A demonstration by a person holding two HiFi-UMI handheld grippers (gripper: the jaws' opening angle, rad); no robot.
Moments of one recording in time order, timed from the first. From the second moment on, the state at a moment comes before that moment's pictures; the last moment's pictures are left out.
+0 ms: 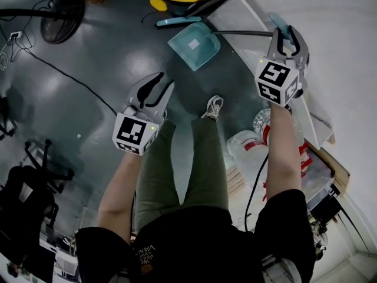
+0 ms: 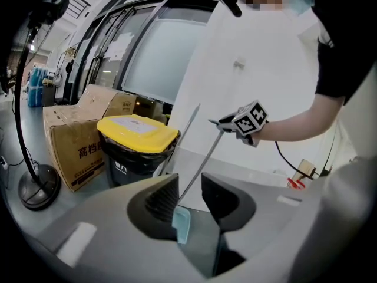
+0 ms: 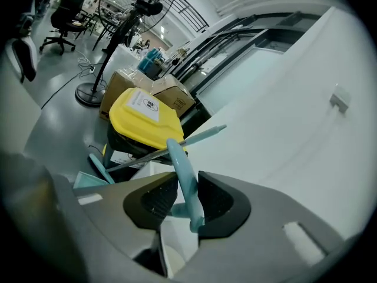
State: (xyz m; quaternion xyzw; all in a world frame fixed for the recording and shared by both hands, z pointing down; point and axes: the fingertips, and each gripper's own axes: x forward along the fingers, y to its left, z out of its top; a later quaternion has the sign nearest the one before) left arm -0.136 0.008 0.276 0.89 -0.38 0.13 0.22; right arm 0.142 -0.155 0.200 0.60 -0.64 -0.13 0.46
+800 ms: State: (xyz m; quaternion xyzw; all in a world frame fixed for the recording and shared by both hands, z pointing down) left arm -0.133 0.012 0.267 0.89 -0.37 0.13 0.22; right arm 0.092 -0.095 0.199 0.57 -0.70 -0.16 0.41
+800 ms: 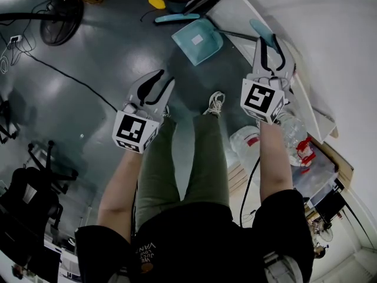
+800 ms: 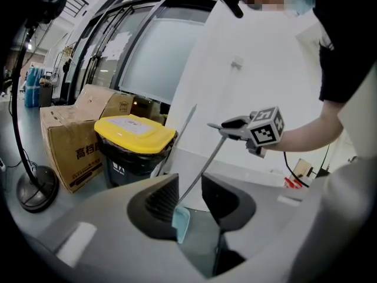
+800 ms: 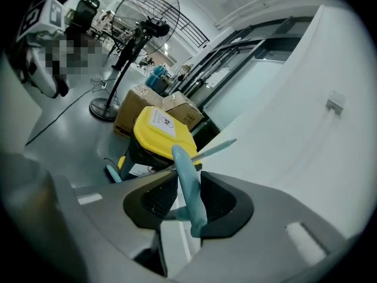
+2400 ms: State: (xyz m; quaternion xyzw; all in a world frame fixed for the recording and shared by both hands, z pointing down) left arm -0.114 0.041 0.001 0.94 -0.32 0.07 0.08; right arm 0.069 0.066 -0.030 0.63 -0.77 0.05 0.13
